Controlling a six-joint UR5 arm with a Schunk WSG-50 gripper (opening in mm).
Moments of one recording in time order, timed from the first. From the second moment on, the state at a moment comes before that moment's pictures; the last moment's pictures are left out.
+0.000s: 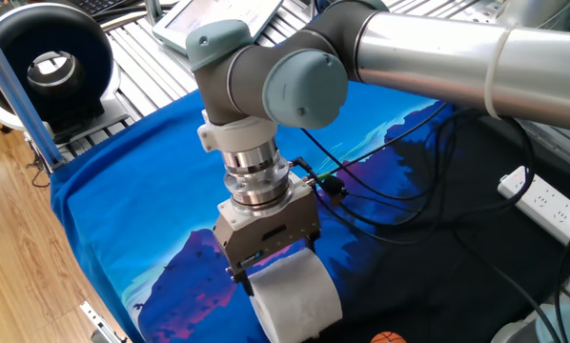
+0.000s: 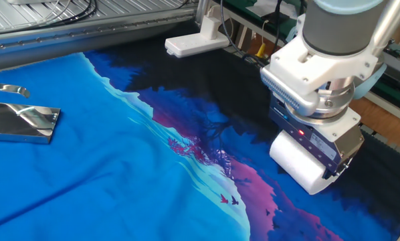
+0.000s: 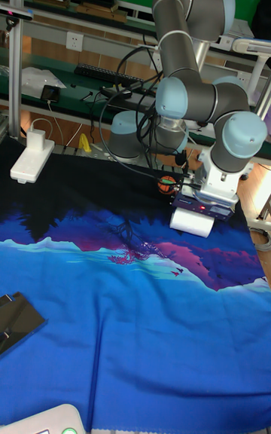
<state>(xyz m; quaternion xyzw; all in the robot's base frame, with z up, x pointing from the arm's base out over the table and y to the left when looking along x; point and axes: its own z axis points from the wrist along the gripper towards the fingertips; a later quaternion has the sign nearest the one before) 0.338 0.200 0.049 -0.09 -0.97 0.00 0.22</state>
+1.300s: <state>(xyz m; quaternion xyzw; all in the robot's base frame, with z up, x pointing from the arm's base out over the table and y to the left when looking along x) 0.336 0.205 0.036 -0.10 -0.96 -0.02 0.25</state>
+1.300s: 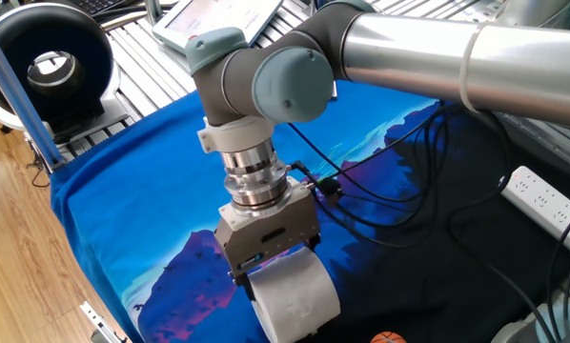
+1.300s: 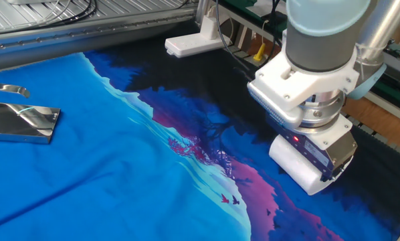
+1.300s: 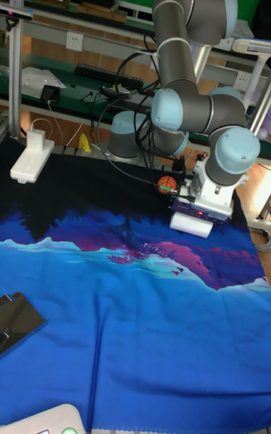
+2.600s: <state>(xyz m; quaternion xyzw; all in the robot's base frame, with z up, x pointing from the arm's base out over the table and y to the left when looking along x) 0.333 0.202 0.067 -0.09 -0.96 -0.01 0.27</state>
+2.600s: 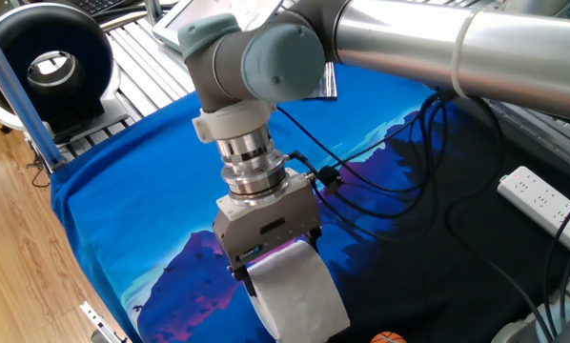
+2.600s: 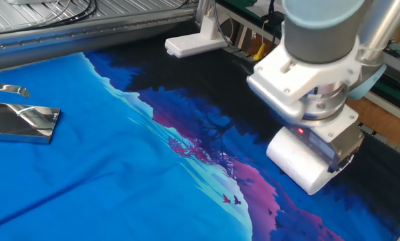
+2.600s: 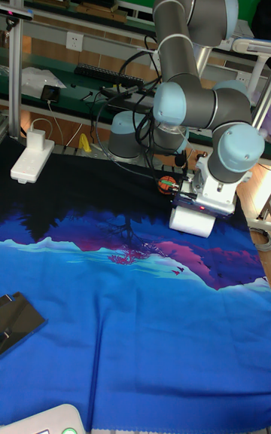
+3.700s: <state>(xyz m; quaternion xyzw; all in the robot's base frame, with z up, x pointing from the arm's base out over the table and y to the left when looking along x) 0.364 0.198 0.062 -0.02 -0.98 -0.01 0.20</state>
